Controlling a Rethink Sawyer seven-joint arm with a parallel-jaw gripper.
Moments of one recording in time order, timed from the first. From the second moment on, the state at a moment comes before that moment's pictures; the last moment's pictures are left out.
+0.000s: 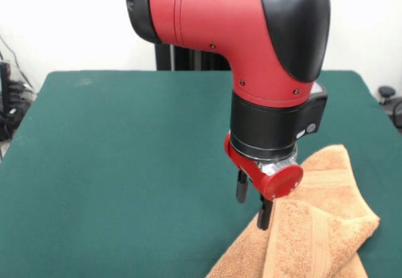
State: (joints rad) arm 0.00 -0.22 -0.24 1.04 0.30 0.71 2.61
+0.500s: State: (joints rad) arm -0.02 -0.26 -0.16 1.14 0.31 0.71 2.61
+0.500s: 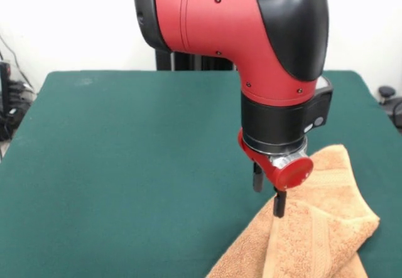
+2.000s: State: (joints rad) arm -0.04 -0.22 -0.10 1.14 0.31 0.59 2.61
